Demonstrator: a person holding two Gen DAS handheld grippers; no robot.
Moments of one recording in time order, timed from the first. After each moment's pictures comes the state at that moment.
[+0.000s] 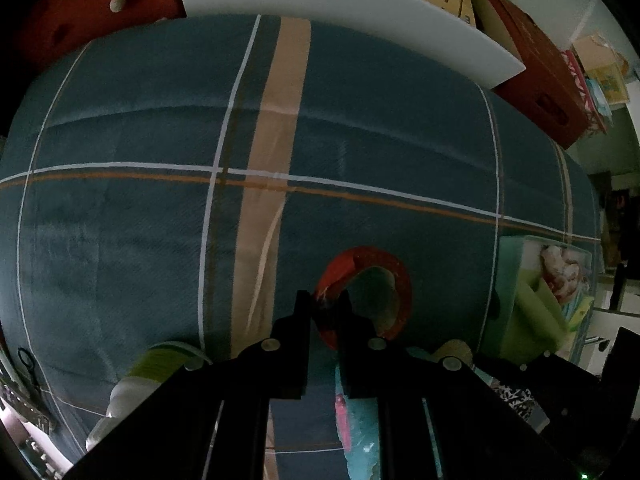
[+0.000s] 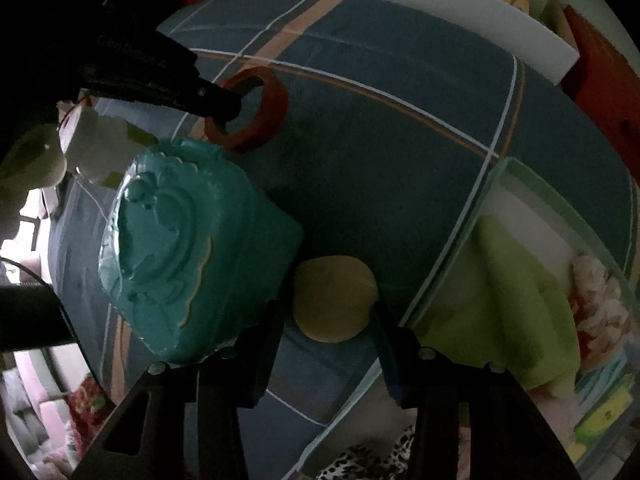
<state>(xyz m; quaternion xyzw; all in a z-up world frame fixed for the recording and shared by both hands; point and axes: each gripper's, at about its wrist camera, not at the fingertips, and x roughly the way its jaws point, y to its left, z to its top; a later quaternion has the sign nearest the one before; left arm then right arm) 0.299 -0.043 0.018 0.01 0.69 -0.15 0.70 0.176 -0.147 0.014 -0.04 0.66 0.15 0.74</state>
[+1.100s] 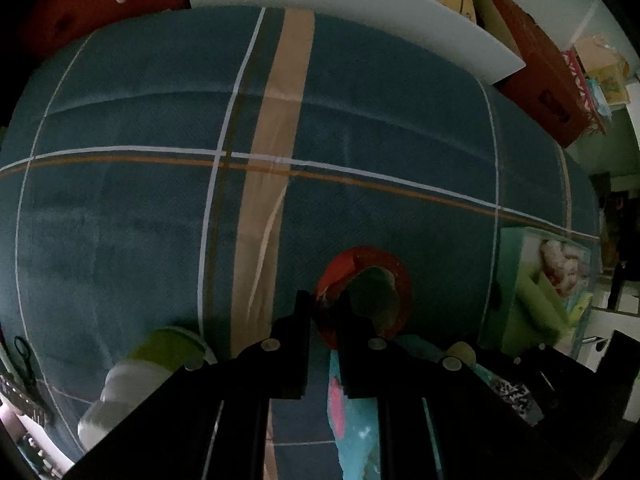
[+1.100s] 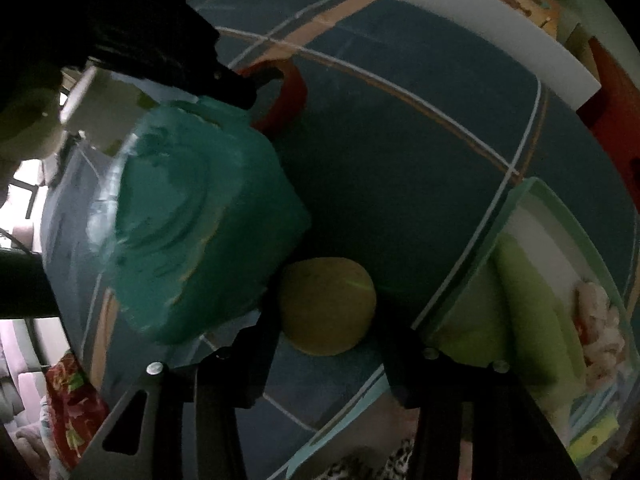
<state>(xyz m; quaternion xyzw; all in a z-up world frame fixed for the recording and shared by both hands) 0.293 -0.042 0.020 0.00 0.70 -0.15 0.70 0.168 -0.149 0.018 -0.07 0.64 0.17 0.74</state>
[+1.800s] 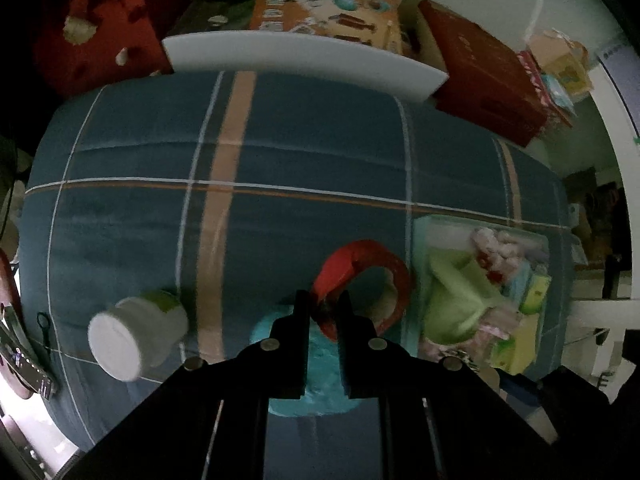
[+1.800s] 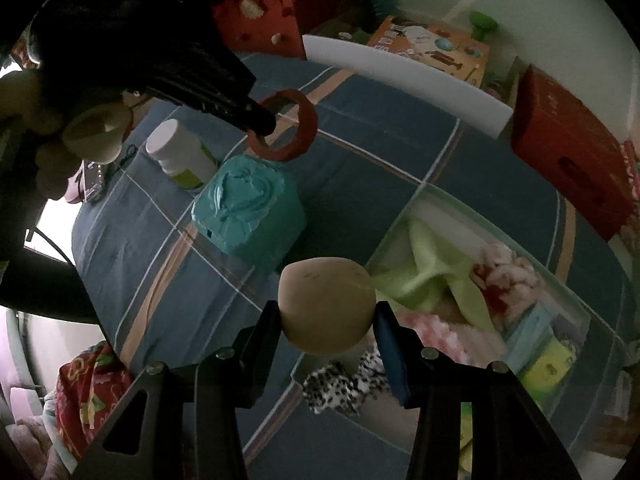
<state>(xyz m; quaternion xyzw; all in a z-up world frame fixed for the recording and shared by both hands) 0.246 -0.087 0.100 0.02 0.65 -0.16 0.74 0.094 -0.185 0.110 -0.06 0.57 0.15 0.80</state>
